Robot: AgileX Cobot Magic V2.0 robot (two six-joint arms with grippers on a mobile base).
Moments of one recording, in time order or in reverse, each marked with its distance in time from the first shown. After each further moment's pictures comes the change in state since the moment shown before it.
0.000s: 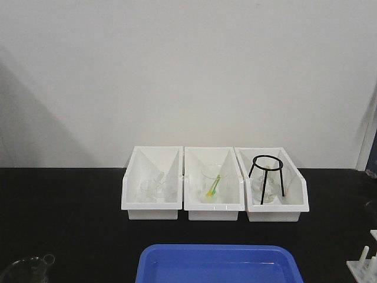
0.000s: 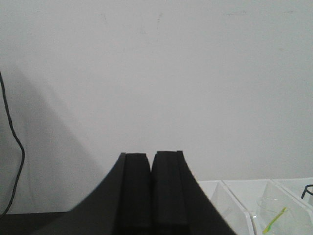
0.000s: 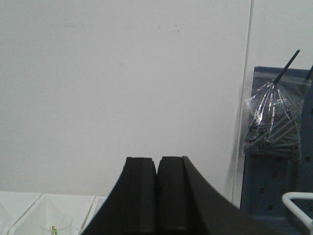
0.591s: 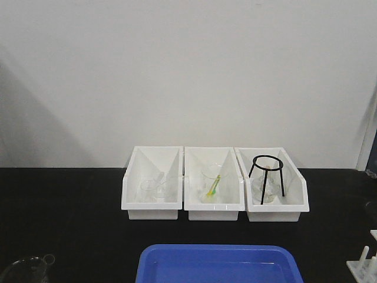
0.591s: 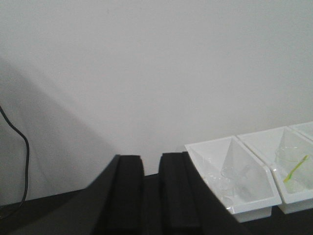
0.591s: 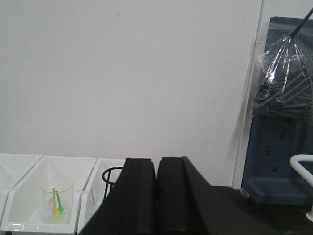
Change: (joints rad) left arm 0.000 0.178 -0.137 0.001 0.119 0.165; right arm 0.000 0.122 -0.010 0.002 0.028 0.001
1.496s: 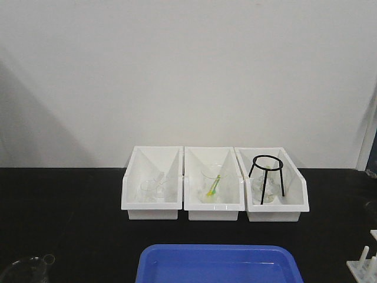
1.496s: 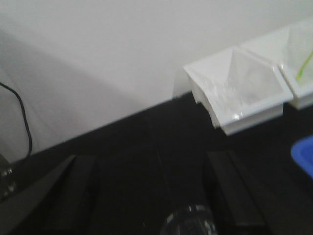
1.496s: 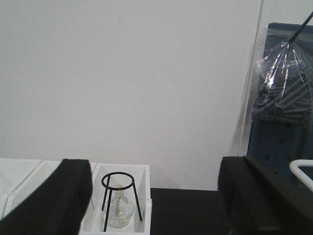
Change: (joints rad) left arm -0.001 0.021 0.272 0.103 -0.052 0.127; right arm 0.000 0.000 0.000 0.000 -0.017 0.000
